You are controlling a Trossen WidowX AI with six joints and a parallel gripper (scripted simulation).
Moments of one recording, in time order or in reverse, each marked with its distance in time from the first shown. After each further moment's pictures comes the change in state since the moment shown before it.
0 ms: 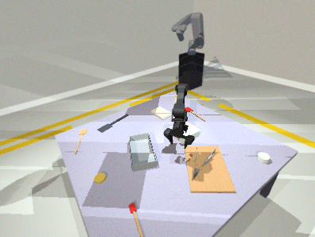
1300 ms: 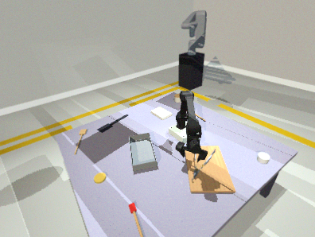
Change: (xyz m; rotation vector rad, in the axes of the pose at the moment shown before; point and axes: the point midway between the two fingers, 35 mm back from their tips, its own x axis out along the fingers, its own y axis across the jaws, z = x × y) arm 0.071 -0.088 -0.004 -0.033 -0.013 0.004
